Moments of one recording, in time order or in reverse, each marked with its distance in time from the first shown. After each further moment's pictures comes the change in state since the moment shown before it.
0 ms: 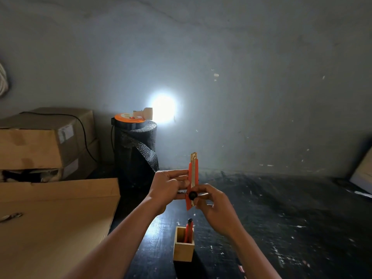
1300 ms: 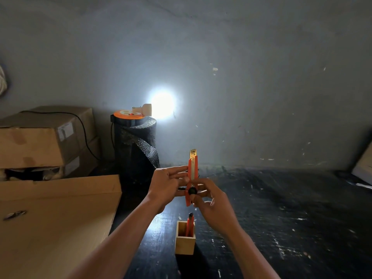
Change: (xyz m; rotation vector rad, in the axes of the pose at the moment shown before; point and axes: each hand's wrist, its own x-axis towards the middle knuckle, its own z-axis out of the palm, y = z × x) left_hand -0.008 -0.007 0.003 0.050 0.035 0.069; right_hand -0.013 -0.007 0.006 0.058 0.077 -0.007
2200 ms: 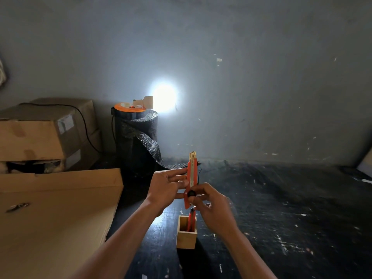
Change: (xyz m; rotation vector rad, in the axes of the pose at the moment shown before) left_hand 0.002 -0.024 -0.005 -0.030 -0.017 -0.037; right_hand -0.001 0.024 0.015 0.026 -0.055 0.019
